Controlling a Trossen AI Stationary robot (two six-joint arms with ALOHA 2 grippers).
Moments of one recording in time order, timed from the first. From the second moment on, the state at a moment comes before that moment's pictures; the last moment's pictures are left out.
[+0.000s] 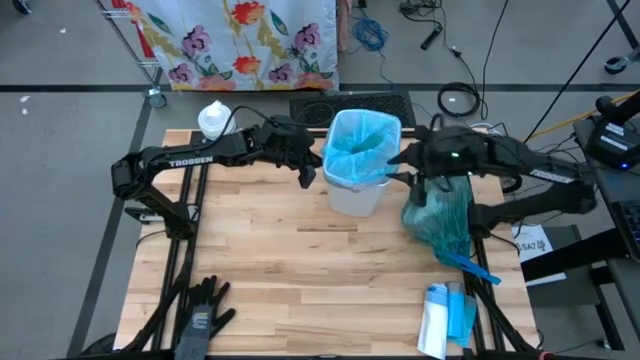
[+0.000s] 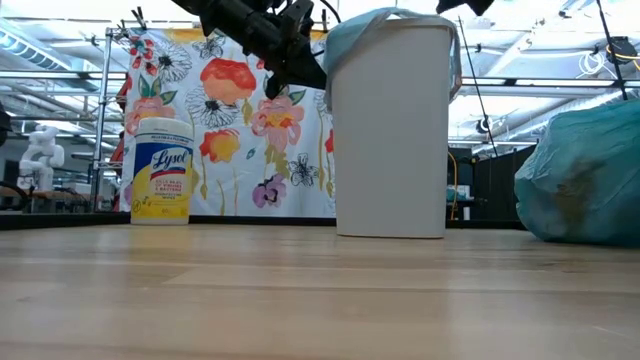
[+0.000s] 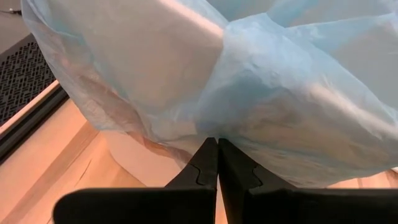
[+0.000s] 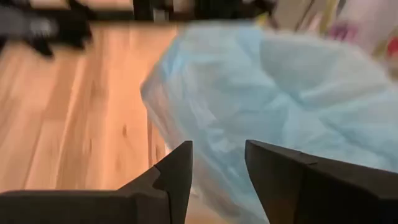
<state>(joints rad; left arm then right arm) 0.36 1.50 1.23 -0.26 0.22 -0.18 -0.15 1.04 1.29 -0.85 0.08 -0.07</state>
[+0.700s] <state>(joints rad) 0.36 1.50 1.23 -0.30 0.22 -0.18 -0.11 1.40 1.68 -1.31 0.08 -0.10</state>
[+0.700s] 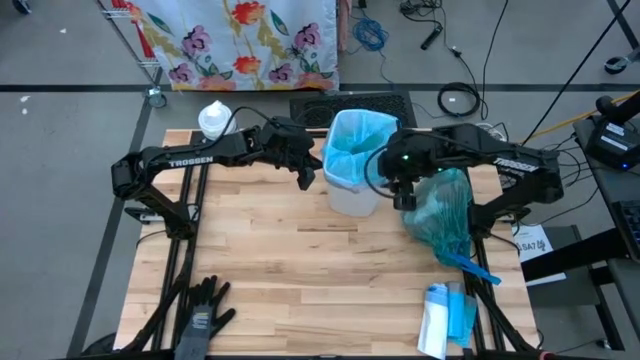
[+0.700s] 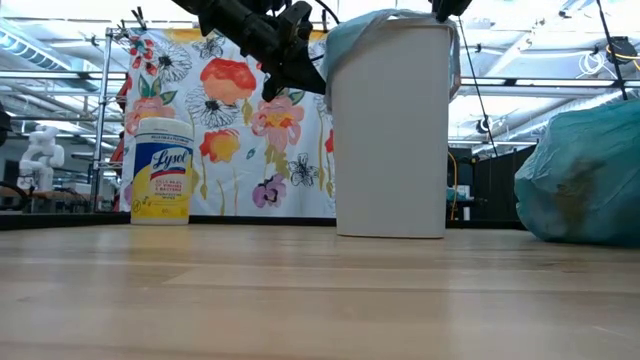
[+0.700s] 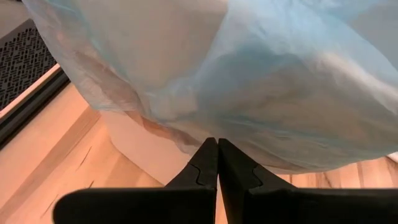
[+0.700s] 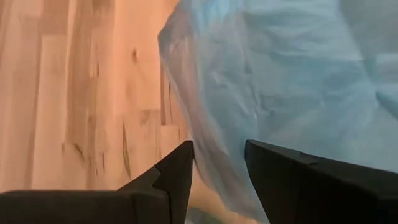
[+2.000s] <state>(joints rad) 0.33 1.50 1.23 -0.30 0.22 -0.18 -0.11 1.39 1.68 -1.25 0.05 -0.02</state>
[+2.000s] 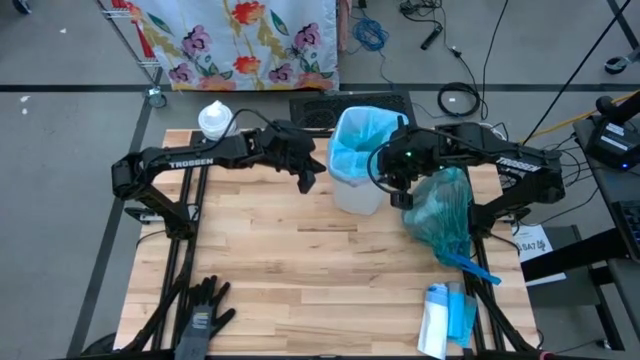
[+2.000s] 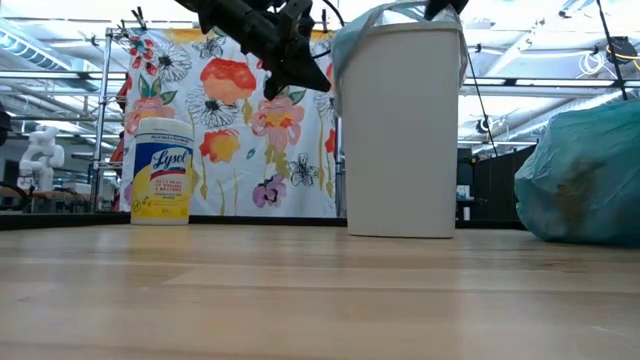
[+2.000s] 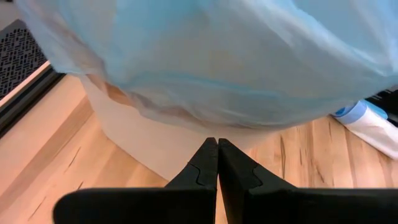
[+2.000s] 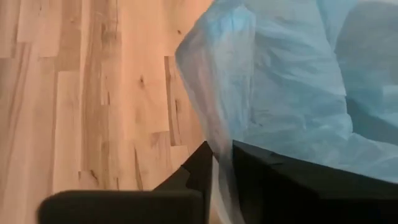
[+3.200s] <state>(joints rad) 0.26 1.50 1.23 -0.50 0.24 -0.17 0.25 1.39 1.30 -1.13 0.58 0.72</state>
